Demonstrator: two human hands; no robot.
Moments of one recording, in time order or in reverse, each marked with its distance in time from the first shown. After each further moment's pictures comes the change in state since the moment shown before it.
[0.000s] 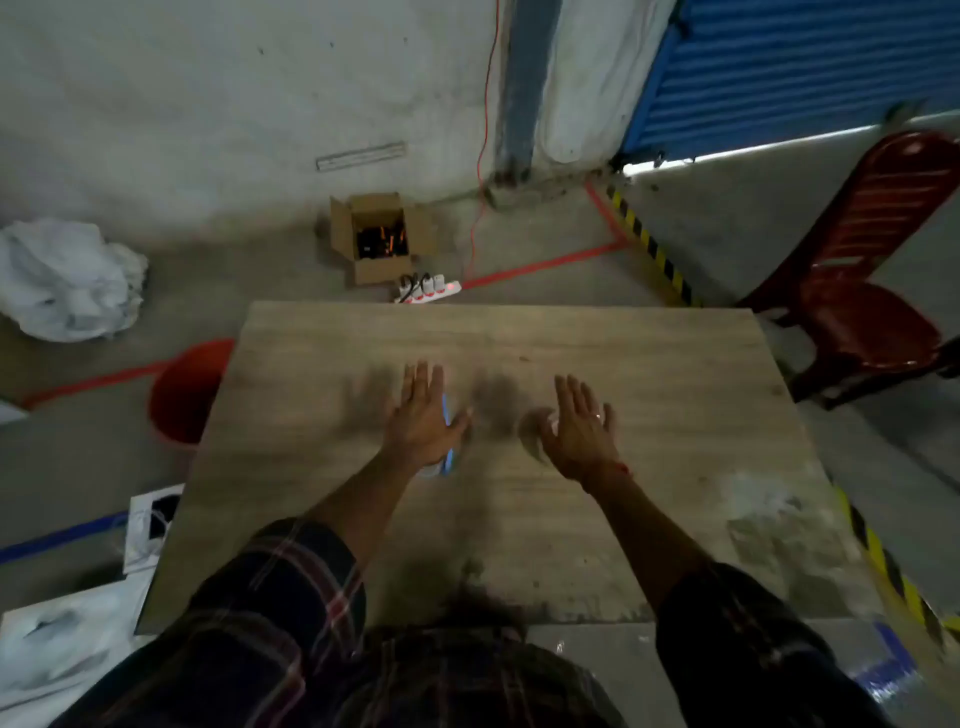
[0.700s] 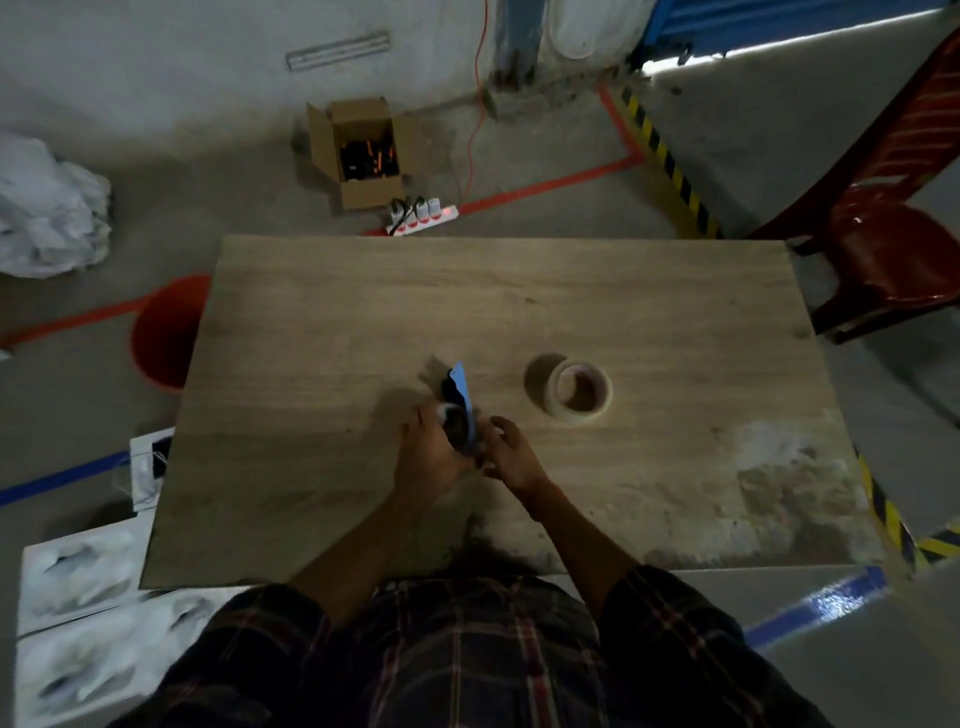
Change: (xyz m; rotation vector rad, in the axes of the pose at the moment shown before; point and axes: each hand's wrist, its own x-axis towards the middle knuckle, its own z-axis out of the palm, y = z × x) left_hand -0.066 -0.006 0.065 -0.411 -0.090 -0.207; right_hand -0.045 -0.062 0.080 0.987 -0.346 0.359
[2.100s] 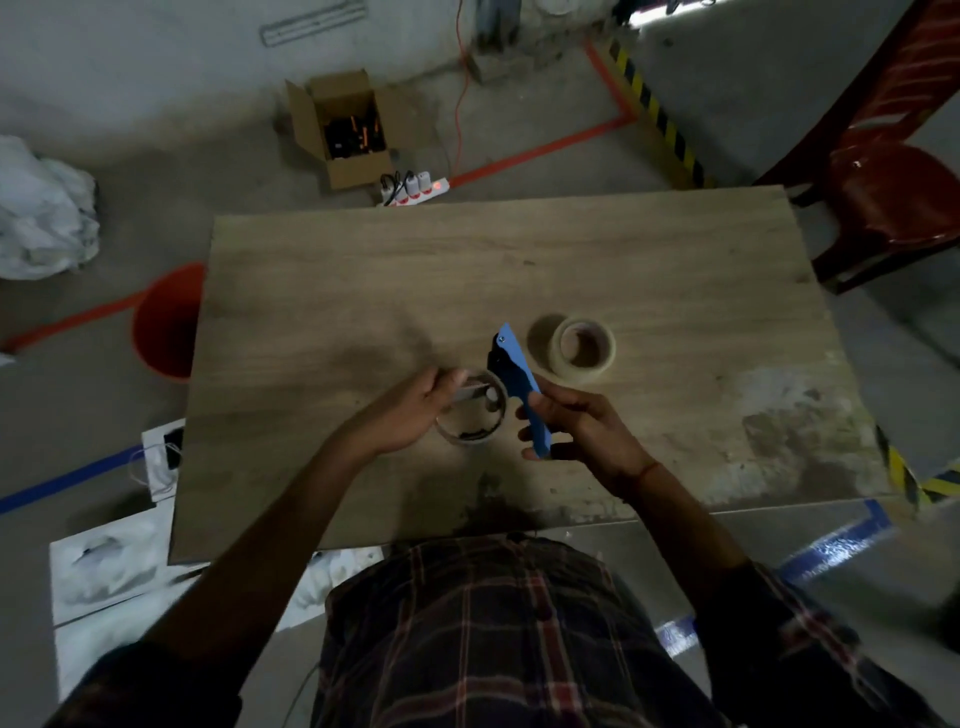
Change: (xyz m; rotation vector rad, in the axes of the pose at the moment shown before) left_hand -0.032 0.052 -0.117 -0.176 -0.463 0.069; right_hand -0.086 -0.030 -0.065 0.237 -0.141 -0.103
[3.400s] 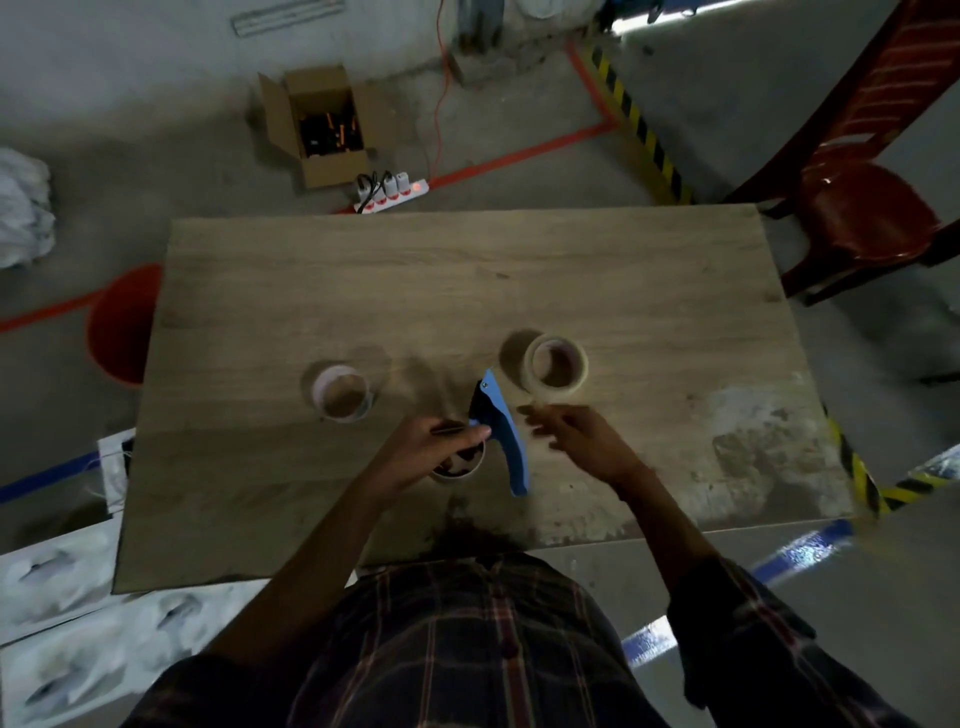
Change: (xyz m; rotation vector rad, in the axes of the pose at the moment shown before) left_hand 0.031 -0.014 0.062 -0.299 0.004 -0.131; right_hand 0.037 0.009 -0.052 -0.526 0.067 -0.002
